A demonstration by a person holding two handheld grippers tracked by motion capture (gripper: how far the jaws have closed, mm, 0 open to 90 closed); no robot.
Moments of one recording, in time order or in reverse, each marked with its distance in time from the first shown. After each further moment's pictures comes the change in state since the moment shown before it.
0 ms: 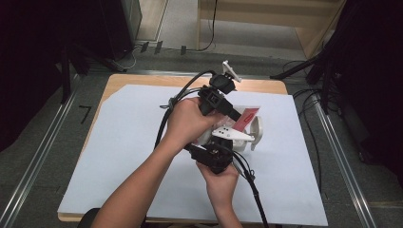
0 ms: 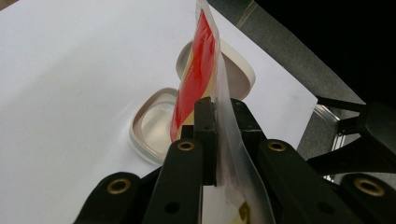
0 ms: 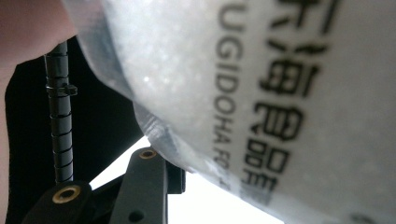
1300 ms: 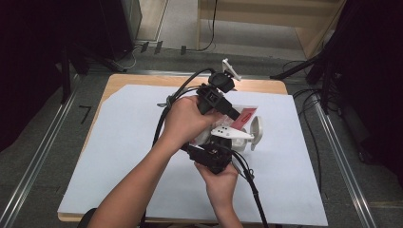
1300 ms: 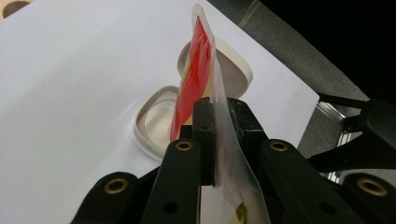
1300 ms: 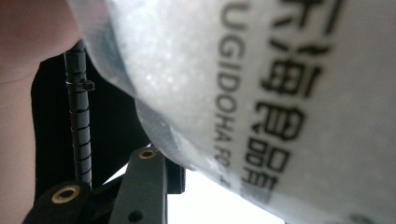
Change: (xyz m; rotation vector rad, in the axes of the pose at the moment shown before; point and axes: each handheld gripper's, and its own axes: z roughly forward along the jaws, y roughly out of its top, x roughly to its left) left arm -0.005 0.000 -0.010 0.012 0.023 0.024; right arm 0.007 0.005 0.000 0.001 0.057 0.003
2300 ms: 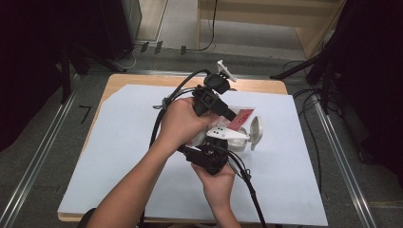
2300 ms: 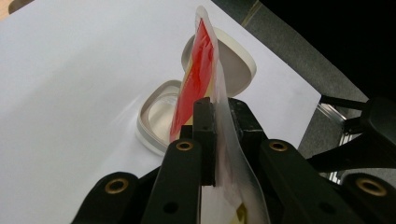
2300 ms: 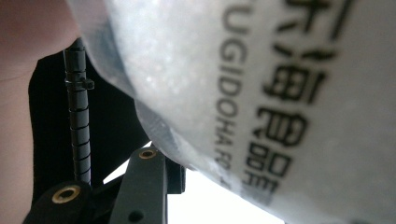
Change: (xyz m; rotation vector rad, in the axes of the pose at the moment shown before) left arm 0.005 -0.008 -0.003 -0.006 0.000 -0.013; right arm 0.003 -0.002 0.007 0.017 0.011 -0.016
